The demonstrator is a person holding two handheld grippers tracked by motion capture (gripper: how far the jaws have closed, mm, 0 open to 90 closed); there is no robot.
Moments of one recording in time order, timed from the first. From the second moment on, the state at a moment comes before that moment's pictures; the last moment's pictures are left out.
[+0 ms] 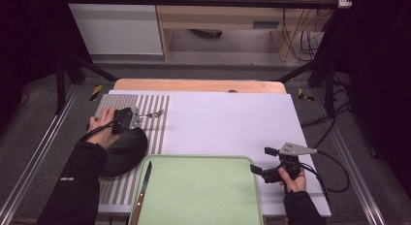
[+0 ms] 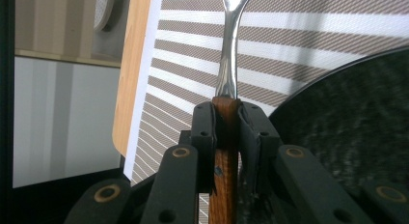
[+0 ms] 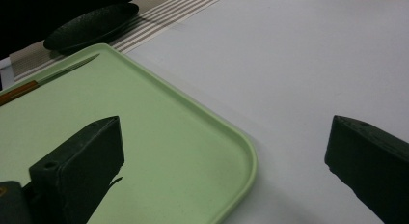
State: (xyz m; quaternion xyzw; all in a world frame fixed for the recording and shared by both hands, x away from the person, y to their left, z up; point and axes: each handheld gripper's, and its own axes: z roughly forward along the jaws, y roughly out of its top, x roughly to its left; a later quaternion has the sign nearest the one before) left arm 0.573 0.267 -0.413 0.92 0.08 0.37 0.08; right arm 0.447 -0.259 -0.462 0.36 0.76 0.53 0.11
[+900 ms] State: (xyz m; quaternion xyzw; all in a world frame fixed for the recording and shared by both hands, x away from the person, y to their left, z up) left arm 0.522 0.237 -0.396 0.92 0.16 0.35 0.10; right arm 0.447 -0.259 -0.462 0.36 0.76 0.53 0.11
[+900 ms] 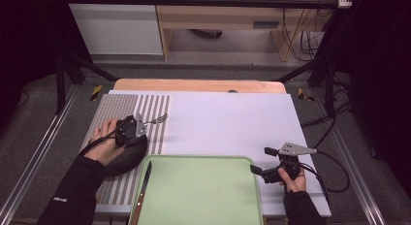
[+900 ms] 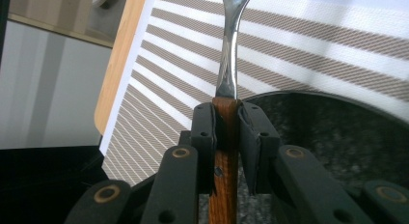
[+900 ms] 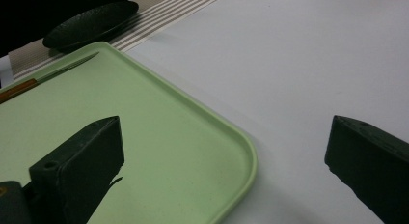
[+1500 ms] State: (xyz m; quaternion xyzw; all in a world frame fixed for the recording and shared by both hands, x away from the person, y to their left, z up) left arm 0.495 0.222 -0.385 0.91 0.20 0.33 0.14; right arm 0.447 -0.259 -0.462 0.36 0.76 0.53 0.11
